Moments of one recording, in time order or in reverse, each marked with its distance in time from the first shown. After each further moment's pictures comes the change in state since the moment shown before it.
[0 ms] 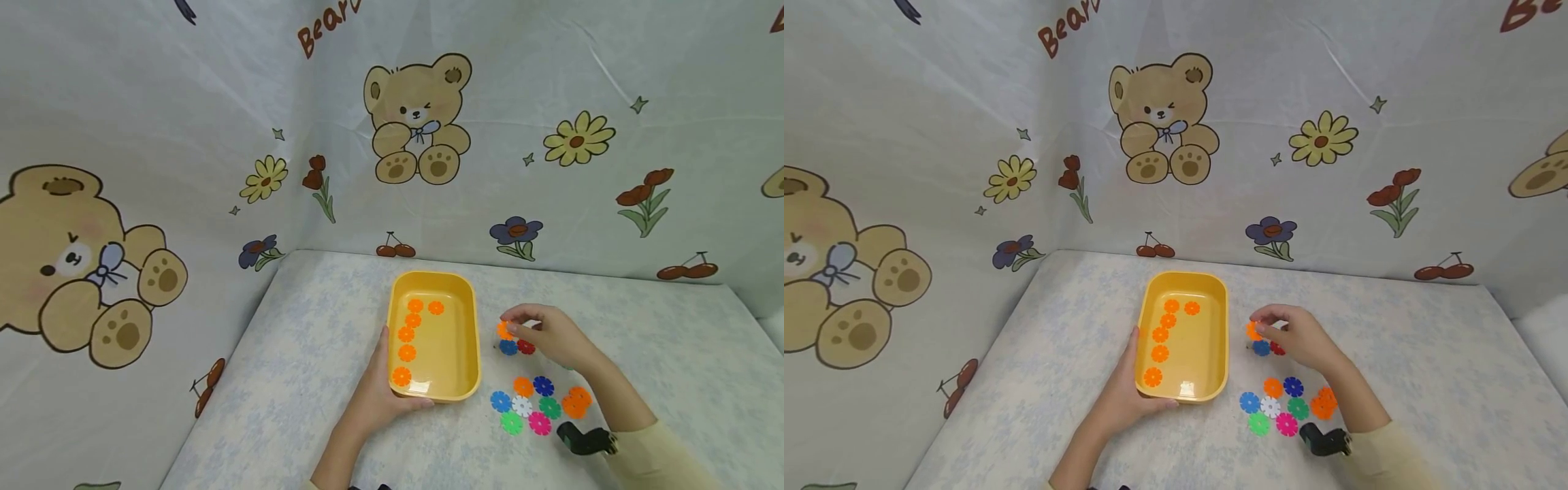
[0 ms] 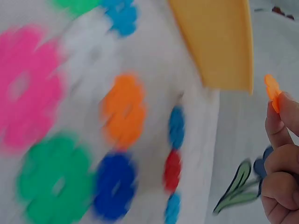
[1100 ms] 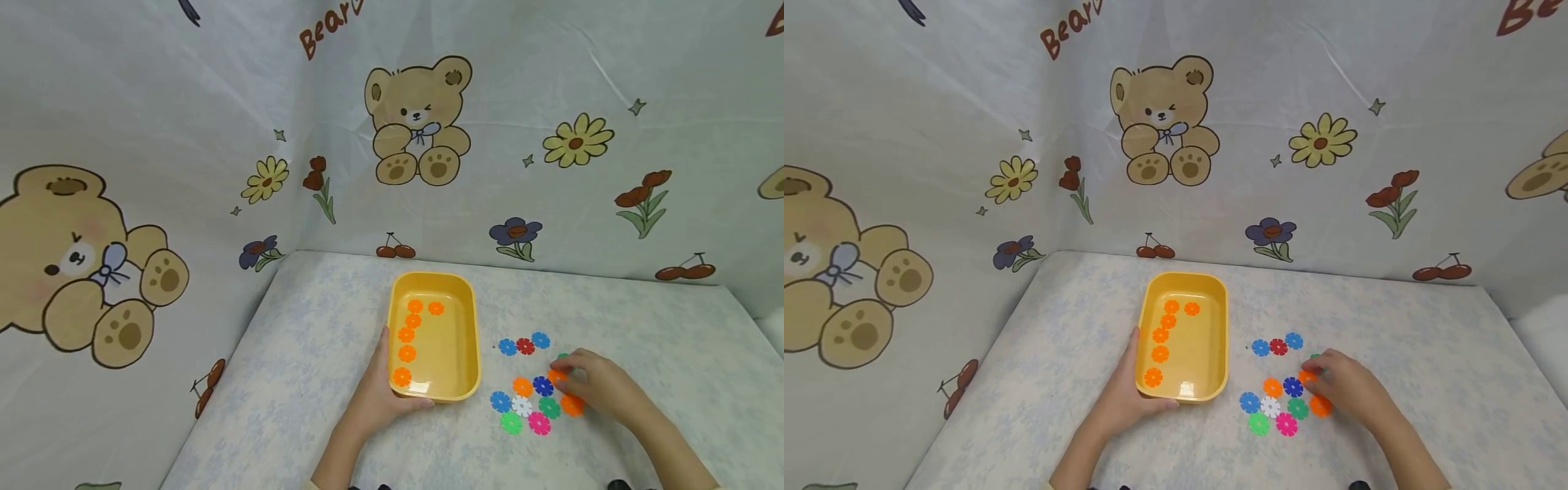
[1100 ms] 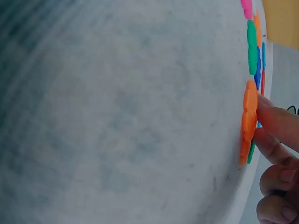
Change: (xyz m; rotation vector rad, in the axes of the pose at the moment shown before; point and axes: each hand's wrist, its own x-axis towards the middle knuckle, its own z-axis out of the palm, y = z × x) left_hand 0.000 0.001 -0.001 -0.006 -0.010 -0.001; right_hand -0.063 0.067 0.001 -0.337 -0.057 0.158
